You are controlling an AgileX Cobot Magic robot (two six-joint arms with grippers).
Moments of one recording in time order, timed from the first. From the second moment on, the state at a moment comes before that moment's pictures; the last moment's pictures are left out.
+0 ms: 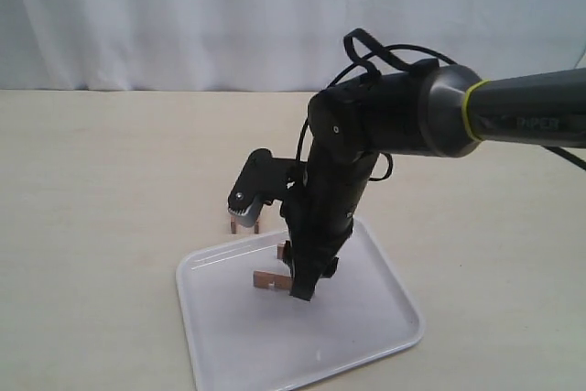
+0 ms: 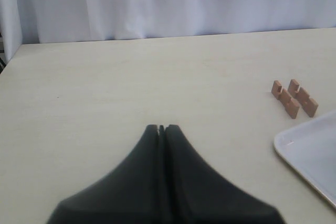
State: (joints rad) left arm 0.00 0.00 0.00 0.07 0.34 -0.05; right arm 0.61 1.99 -1.37 0.01 0.87 -0.63
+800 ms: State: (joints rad) left arm 0.00 0.00 0.00 0.07 0.34 -0.05; right arm 0.61 1.97 -1.37 0.24 0.64 -0.61
